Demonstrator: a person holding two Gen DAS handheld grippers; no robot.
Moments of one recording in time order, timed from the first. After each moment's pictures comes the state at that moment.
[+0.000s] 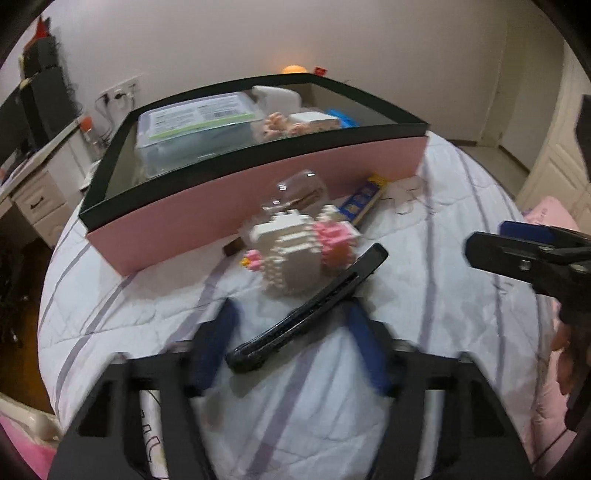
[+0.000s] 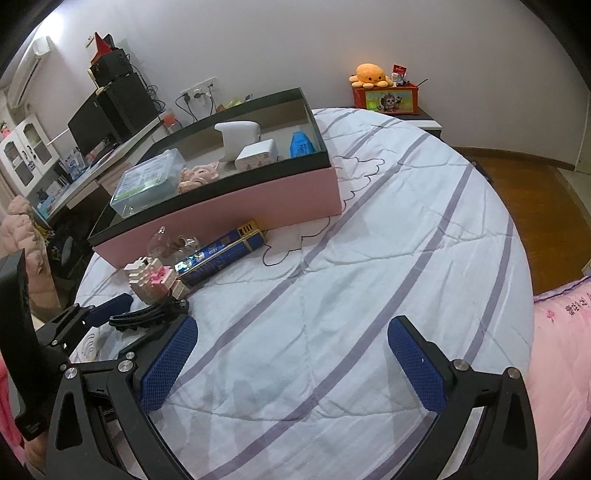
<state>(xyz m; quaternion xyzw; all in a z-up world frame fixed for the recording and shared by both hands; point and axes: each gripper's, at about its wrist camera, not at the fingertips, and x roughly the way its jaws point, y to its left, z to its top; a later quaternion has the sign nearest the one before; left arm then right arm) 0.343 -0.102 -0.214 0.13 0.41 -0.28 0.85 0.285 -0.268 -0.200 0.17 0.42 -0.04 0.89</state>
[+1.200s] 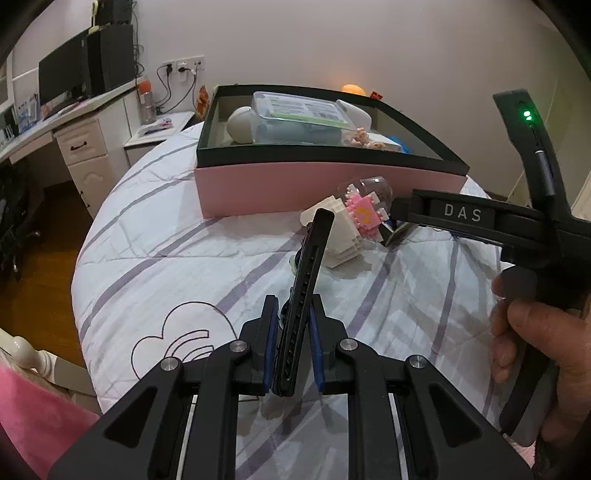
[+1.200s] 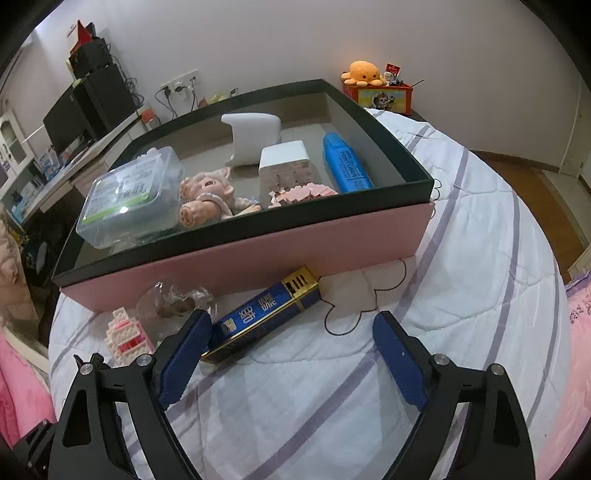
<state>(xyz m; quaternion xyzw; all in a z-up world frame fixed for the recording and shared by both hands) 0.327 -0.042 -0.207 0.03 0.42 -0.20 0.88 0.356 -0.223 -0.207 0.14 0.44 -0.09 0.88</state>
